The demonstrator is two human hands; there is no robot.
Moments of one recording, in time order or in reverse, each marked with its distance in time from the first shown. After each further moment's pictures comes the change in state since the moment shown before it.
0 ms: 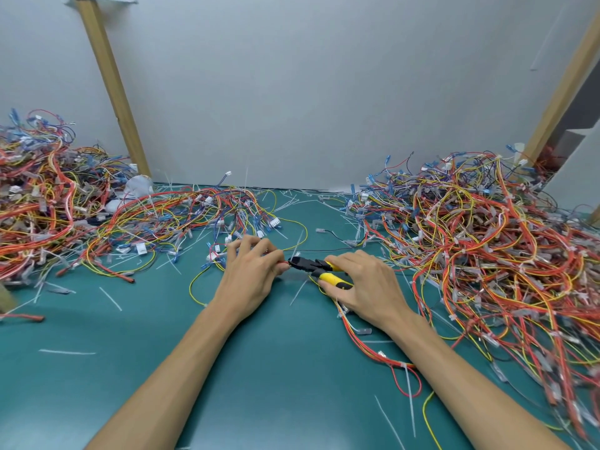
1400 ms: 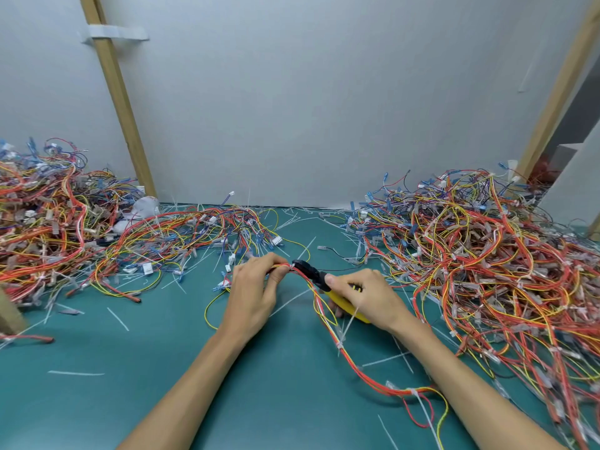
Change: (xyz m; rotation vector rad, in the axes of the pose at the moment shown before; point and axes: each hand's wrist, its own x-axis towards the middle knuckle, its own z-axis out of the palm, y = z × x) left_hand 0.000 0.016 -0.009 -0.511 0.192 -0.163; right_hand 0.012 -0.001 -0.019 0.607 -0.288 0.231
